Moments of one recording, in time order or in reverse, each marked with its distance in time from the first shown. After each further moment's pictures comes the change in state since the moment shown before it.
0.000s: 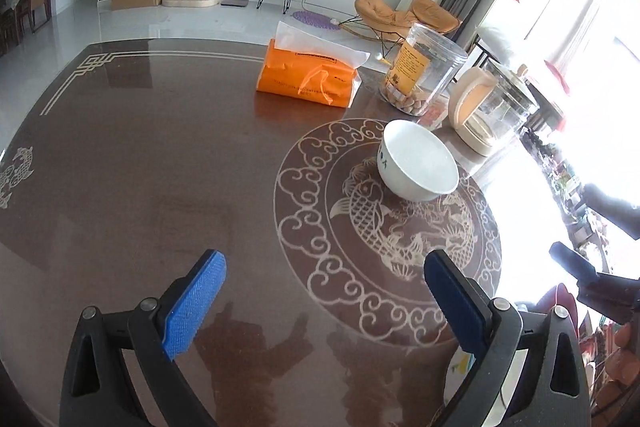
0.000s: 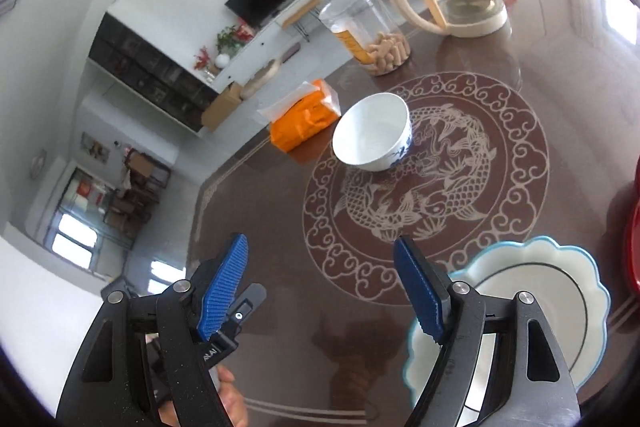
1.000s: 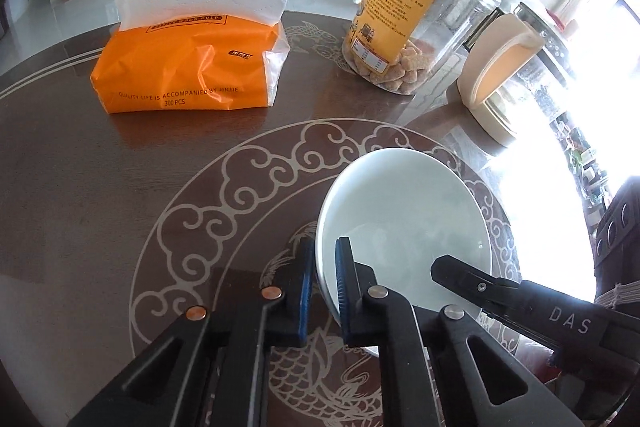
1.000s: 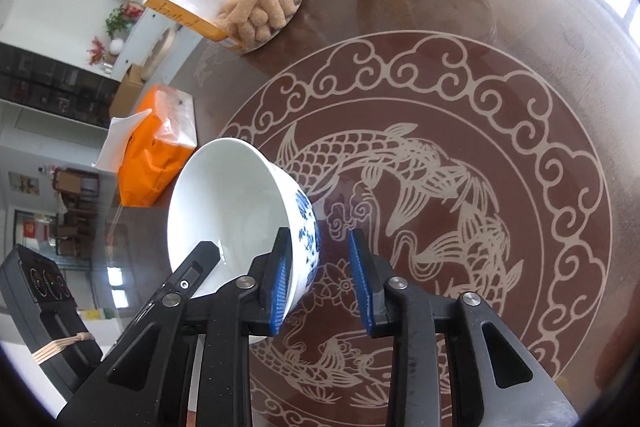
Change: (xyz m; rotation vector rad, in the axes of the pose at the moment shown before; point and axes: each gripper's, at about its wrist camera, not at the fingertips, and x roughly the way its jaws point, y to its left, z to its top) left arm 0.174 -0.070 0.083 0.100 0.207 -0.009; right arm 0.158 -0.084 0.097 0.114 0.190 -0.259
